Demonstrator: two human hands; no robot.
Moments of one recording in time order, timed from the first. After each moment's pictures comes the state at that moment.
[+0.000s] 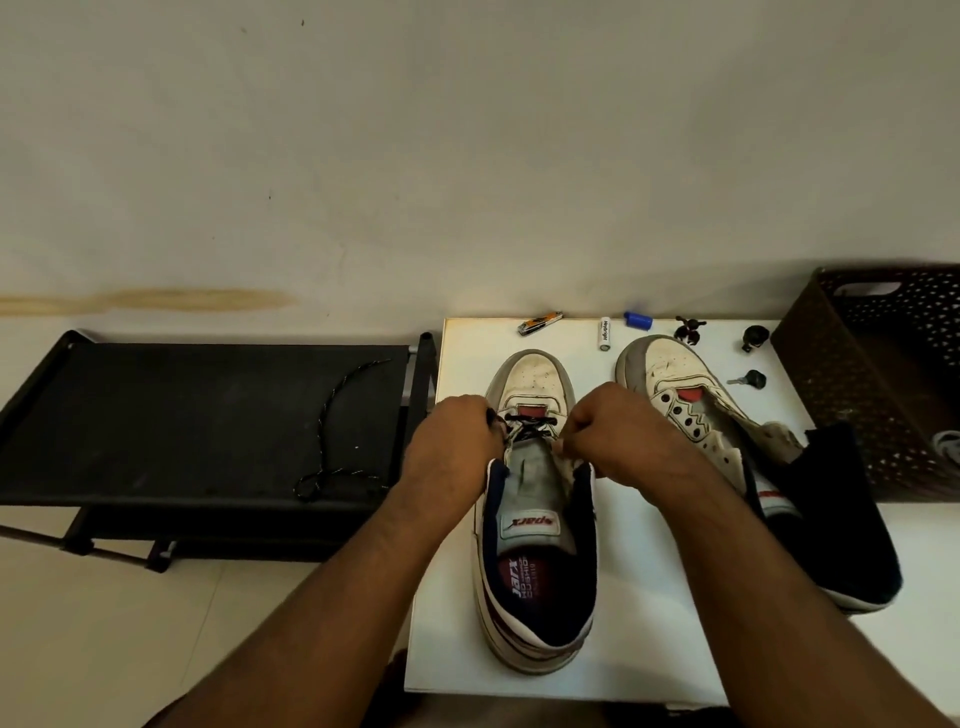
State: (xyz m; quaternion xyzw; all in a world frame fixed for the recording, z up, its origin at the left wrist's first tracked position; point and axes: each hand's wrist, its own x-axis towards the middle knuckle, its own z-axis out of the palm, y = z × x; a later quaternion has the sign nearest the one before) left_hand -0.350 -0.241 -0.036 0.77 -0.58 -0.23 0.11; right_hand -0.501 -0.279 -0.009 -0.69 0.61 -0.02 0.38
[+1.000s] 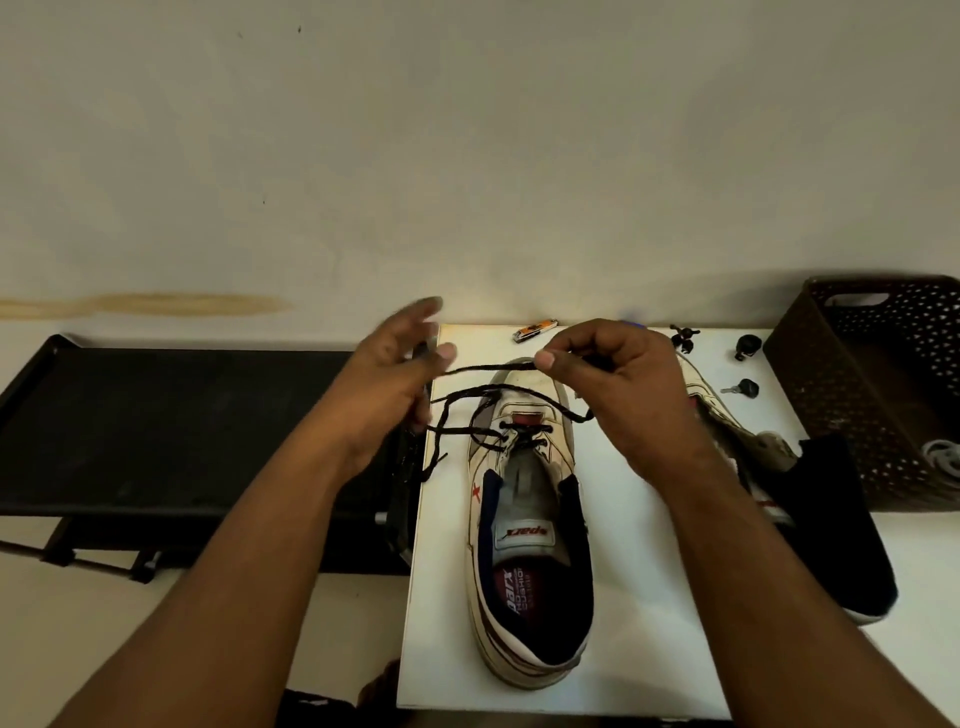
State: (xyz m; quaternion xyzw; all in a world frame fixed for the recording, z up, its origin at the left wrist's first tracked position) left_hand -0.291 -0.241 0.014 0.63 -0.41 -0.49 0.45; right_hand -0.494 -0.283 0.012 -0.62 0.44 -0.45 0.47
